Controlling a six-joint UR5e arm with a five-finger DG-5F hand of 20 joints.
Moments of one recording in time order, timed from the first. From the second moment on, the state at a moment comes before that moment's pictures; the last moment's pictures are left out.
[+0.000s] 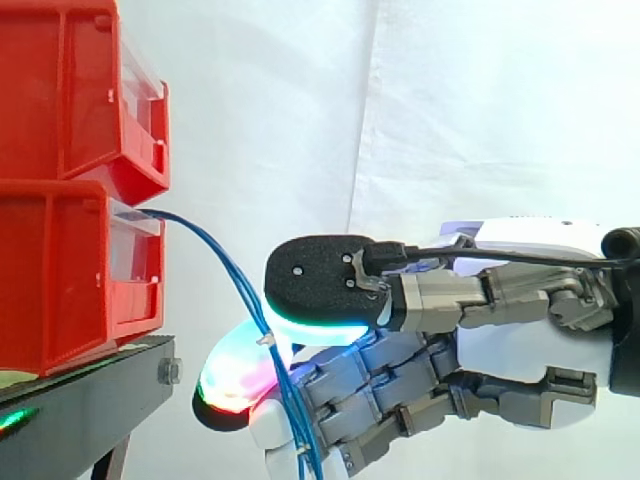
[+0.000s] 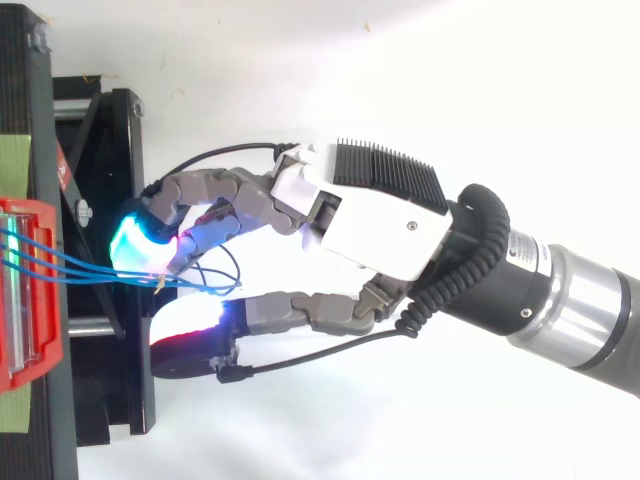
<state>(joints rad) 0.25 -2.36 -1.23 -2.51 -0.93 -0.54</state>
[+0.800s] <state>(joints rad) 0.25 -2.36 -1.23 -2.52 -0.93 -0.54</state>
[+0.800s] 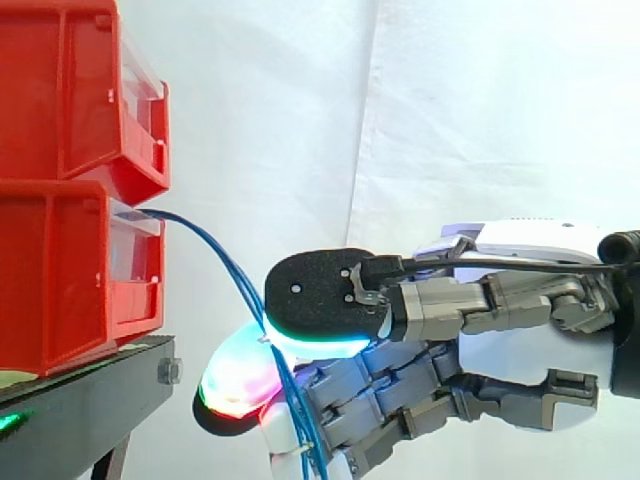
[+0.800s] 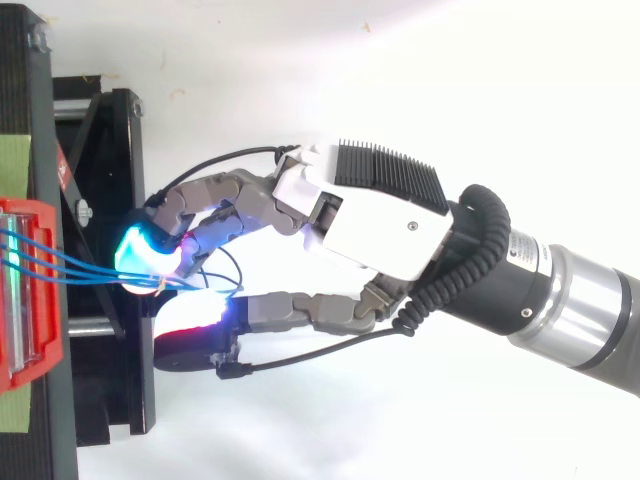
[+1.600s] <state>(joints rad) 0.25 -2.36 -1.21 -2.53 -0.93 -0.54</state>
